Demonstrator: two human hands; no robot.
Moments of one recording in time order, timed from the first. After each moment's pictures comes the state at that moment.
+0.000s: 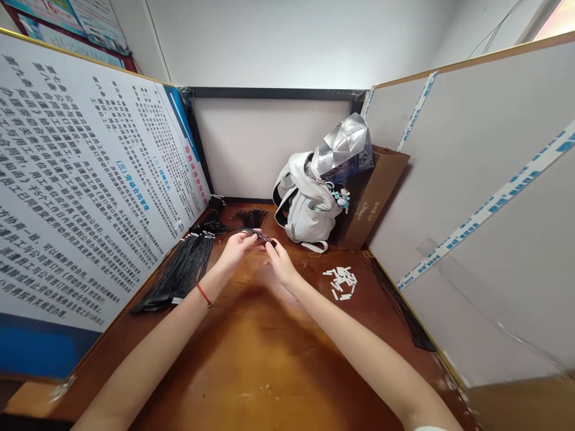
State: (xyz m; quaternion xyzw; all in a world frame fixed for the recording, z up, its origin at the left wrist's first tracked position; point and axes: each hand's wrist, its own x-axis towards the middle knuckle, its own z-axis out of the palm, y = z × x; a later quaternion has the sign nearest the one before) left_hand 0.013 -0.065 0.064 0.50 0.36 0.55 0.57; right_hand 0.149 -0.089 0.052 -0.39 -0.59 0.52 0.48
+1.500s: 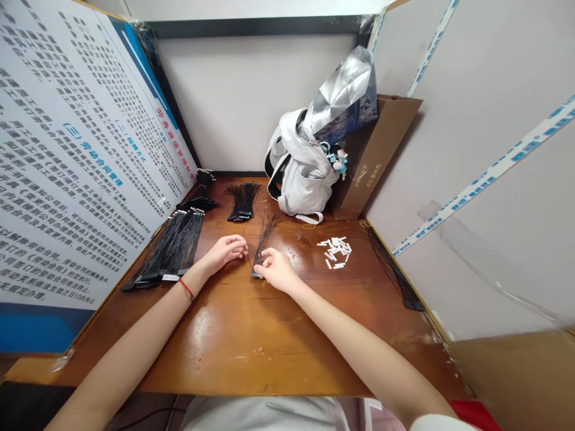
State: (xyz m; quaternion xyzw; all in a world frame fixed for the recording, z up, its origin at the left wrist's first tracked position) left_hand -0.012 -0.094 0.006 0.48 0.42 0.40 0.65; right_hand 0.163 -0.142 0.011 -0.55 -0.60 0.49 0.31
